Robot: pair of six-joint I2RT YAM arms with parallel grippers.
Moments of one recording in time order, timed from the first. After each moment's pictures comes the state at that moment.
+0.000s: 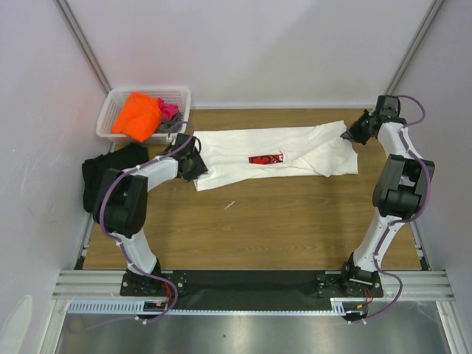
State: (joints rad) left arm -0.27 1.79 1.09 -0.27 -0.07 -0.71; right arm -0.23 1.99 1.65 -0.51 -0.33 0.57
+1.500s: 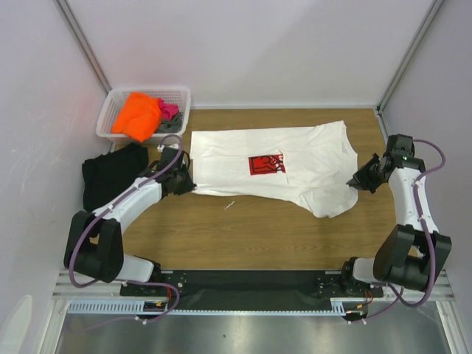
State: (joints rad) left arm -0.30 1.40 0.86 -0.40 -0.05 -0.59; right arm -0.29 1.34 1.10 -0.83 -0.27 0.59
